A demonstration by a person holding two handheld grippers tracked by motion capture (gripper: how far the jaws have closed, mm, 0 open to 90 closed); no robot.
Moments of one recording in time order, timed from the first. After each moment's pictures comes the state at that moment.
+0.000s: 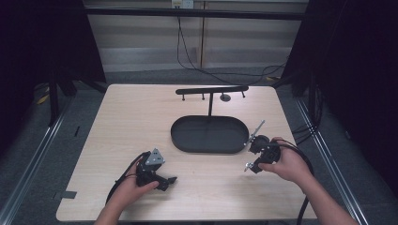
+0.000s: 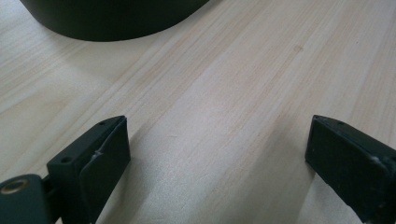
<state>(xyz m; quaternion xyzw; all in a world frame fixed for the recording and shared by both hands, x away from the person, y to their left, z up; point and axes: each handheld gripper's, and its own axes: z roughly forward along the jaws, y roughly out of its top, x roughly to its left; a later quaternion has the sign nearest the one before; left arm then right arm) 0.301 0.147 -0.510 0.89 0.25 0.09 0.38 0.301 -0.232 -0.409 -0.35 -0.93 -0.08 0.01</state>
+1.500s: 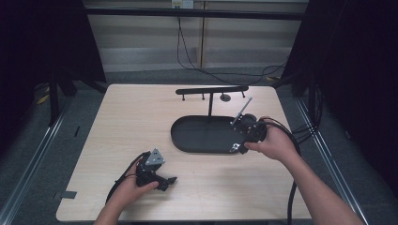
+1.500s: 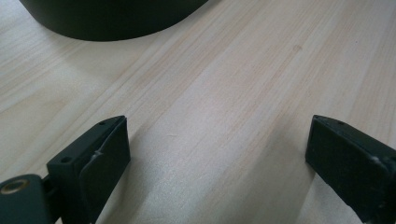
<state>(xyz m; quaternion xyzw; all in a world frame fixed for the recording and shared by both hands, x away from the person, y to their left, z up) 0.300 0.146 -0.510 0.88 0.25 0.09 0.38 0.341 -0.194 -0.366 -0.35 -0.93 -0.10 -0.01</state>
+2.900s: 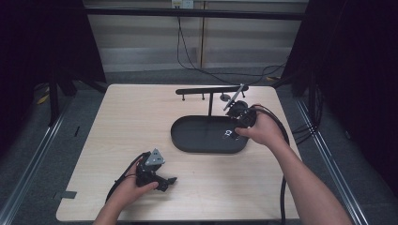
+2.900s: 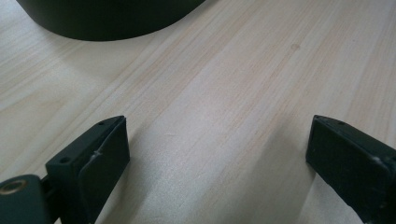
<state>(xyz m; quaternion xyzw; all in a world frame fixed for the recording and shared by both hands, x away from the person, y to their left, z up) 0.300 0.146 -0.510 0.89 0.25 0.09 0.38 0.382 -0.179 -0.361 -0.37 -0.92 -0.11 -0.03</state>
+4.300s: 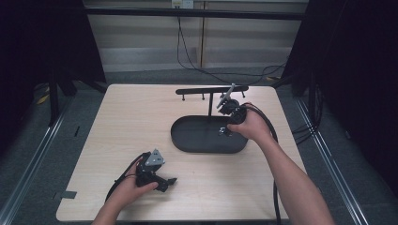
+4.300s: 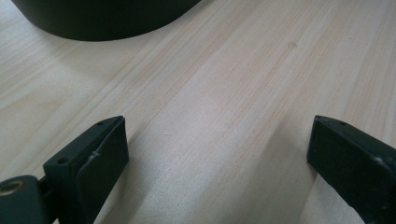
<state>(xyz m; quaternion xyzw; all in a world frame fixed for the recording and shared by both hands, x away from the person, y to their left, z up) 0.299 0.146 -0.510 0.89 0.25 0.09 0.38 0.416 -0.166 -0.390 -0.39 -0.92 -0.10 -0.03</state>
